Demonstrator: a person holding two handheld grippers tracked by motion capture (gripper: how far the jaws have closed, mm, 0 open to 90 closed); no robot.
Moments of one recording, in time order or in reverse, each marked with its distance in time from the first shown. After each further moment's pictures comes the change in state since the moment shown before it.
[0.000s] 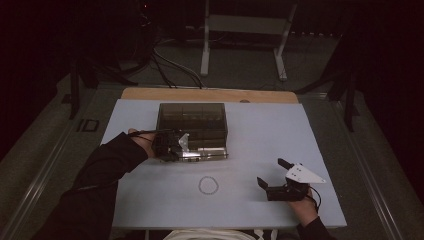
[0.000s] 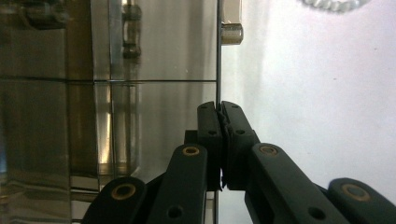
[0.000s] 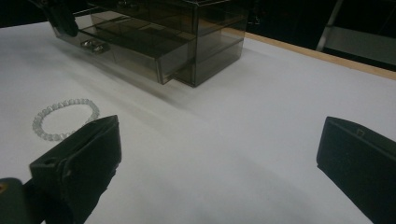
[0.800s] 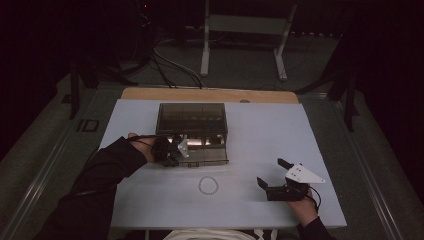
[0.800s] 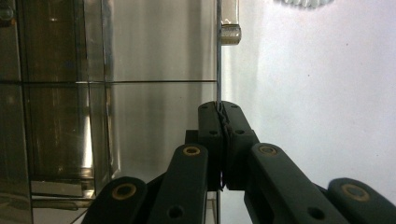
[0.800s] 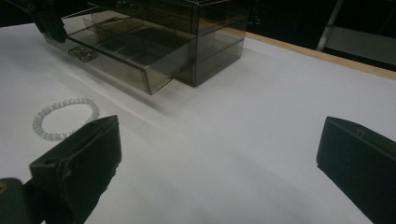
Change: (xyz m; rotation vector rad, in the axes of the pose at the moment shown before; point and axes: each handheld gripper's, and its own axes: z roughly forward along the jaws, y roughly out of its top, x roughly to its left) left arm -0.010 -0.002 0.002 -0.008 -0.042 0.013; right arm 0.000 0.000 0.000 0.001 0.000 -0.001
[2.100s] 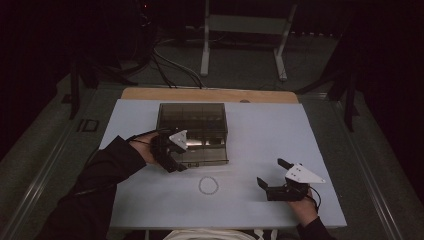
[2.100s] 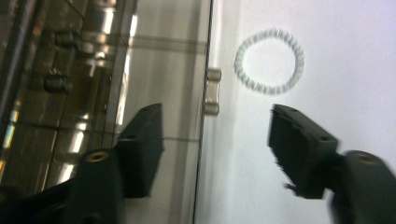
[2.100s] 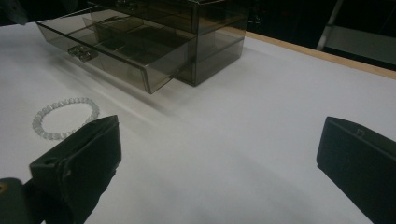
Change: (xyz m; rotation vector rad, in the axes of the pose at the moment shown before) left arm -0.005 0.001 -0.025 -0.301 -0.040 -0.144; right arm 0.000 0.000 0.000 0.003 0.000 -0.001
